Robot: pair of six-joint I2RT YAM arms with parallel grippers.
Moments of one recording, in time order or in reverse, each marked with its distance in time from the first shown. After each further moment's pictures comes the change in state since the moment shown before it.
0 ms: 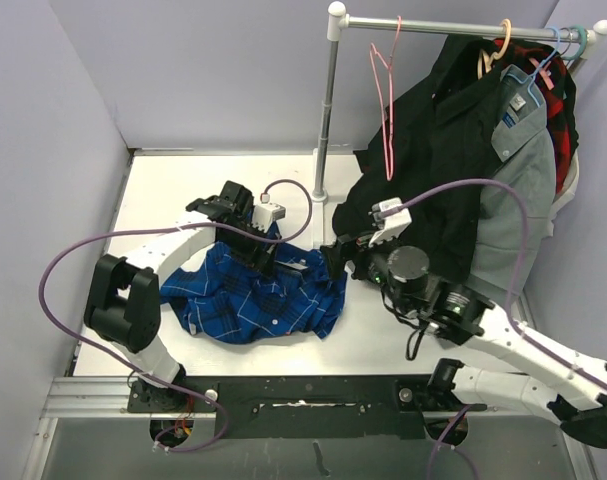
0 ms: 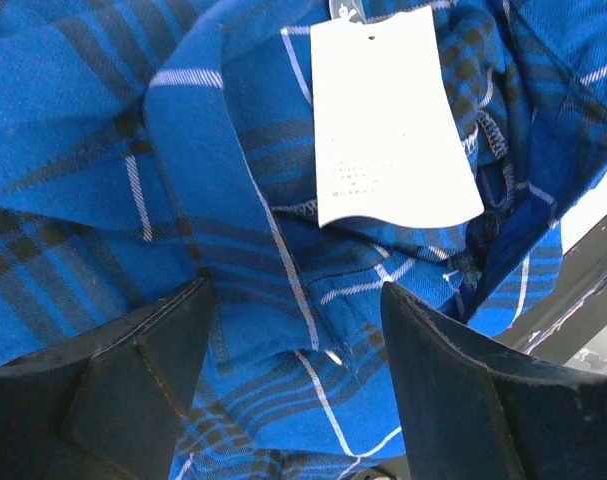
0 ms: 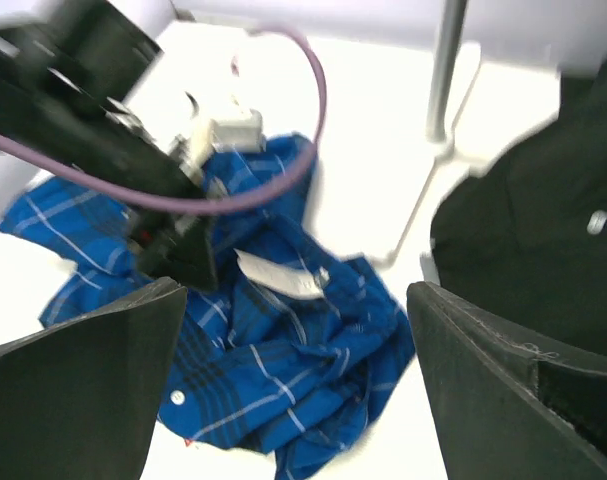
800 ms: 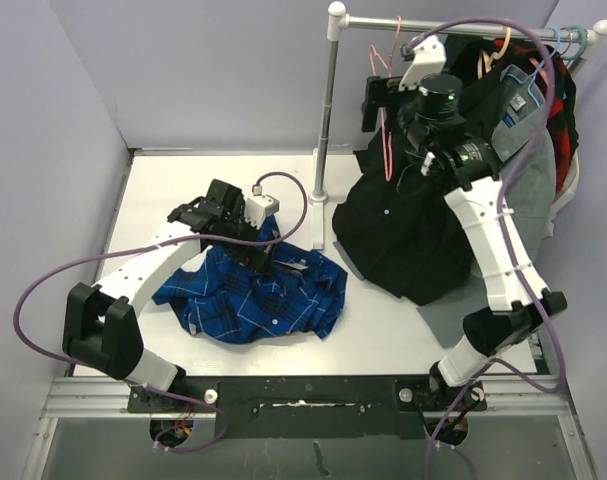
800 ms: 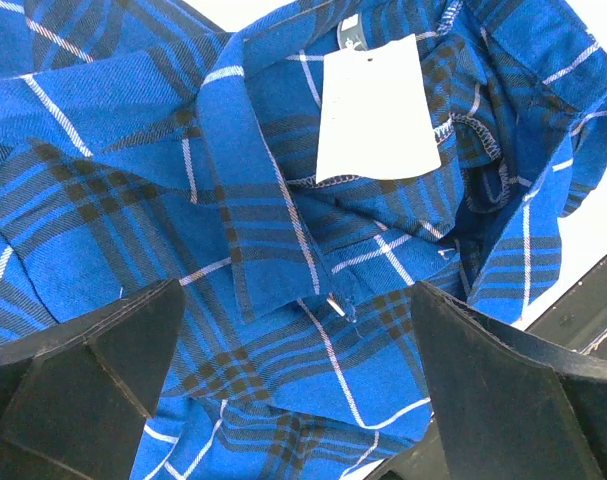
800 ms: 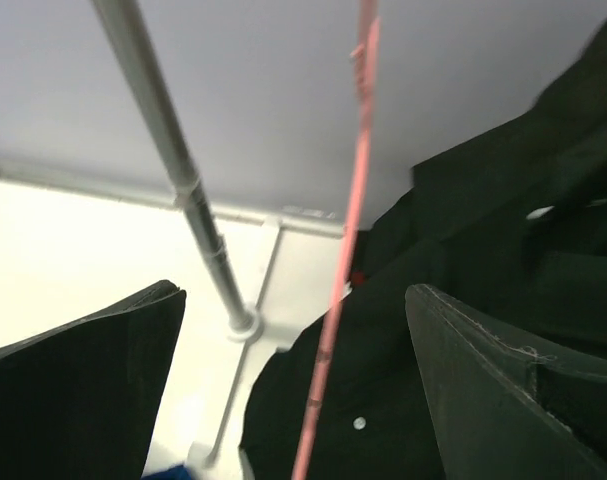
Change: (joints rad) left arm -0.011 -0.182 -0.047 0.030 -0.082 0.028; right arm -0.579 0.662 1.164 -0.343 -0.249 -0.342
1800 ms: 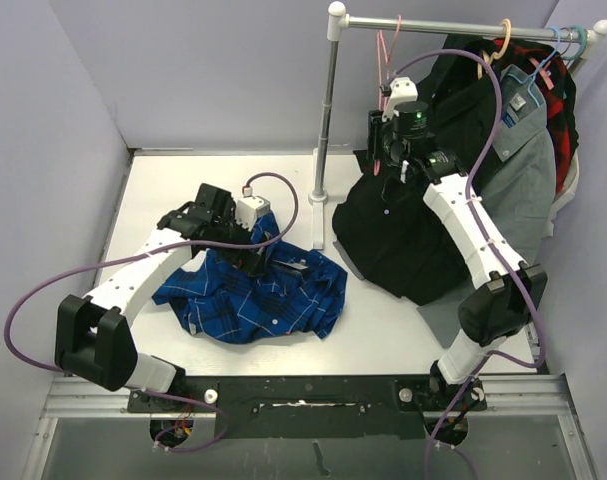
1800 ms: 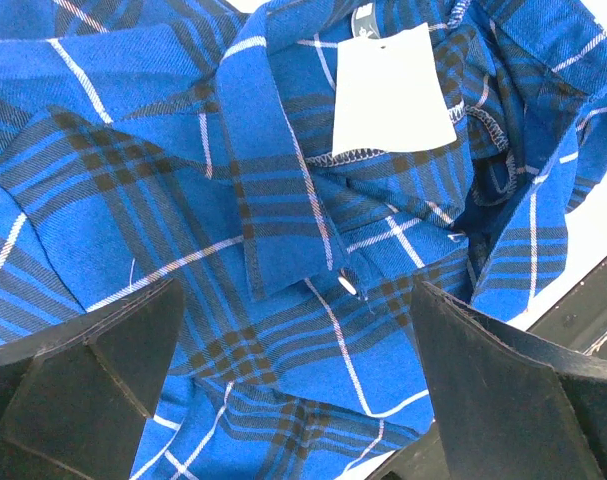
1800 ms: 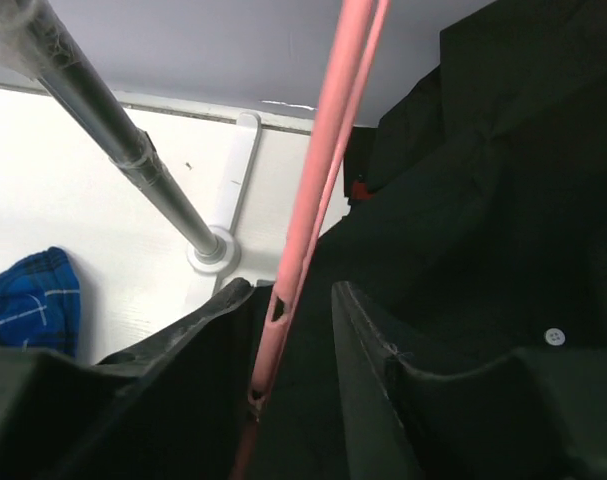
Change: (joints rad) left arm 0.040 -0.068 -0.069 0.039 0.011 0.000; right arm -0.049 0.107 -0.246 0.075 -0.073 0.035
